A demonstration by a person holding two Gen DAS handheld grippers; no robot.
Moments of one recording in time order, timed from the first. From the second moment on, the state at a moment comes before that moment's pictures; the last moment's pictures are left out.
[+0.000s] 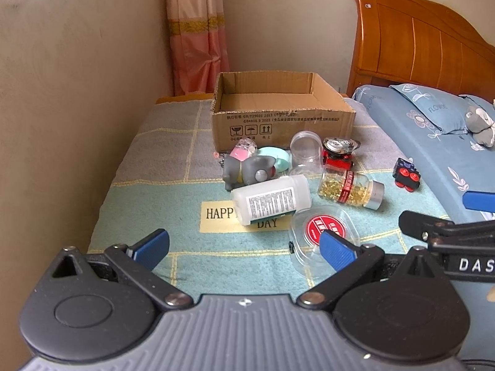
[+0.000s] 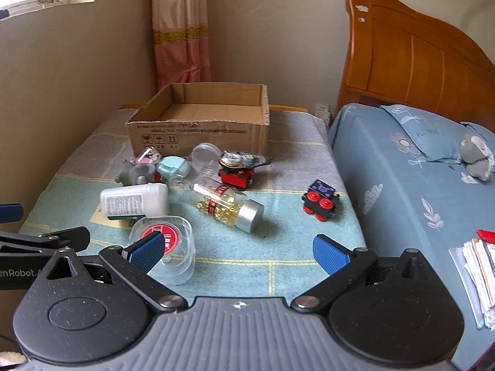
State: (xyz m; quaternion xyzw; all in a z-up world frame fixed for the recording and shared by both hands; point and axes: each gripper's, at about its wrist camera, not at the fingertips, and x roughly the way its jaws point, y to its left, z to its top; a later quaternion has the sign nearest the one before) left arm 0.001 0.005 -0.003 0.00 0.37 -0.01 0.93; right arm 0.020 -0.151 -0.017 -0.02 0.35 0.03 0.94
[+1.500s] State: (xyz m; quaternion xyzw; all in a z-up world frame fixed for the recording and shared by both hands) left arm 0.107 0.008 -0.019 0.04 0.39 -0.08 0.92; right arm 0.105 -0.108 -0.111 -0.09 0.47 0.09 0.88
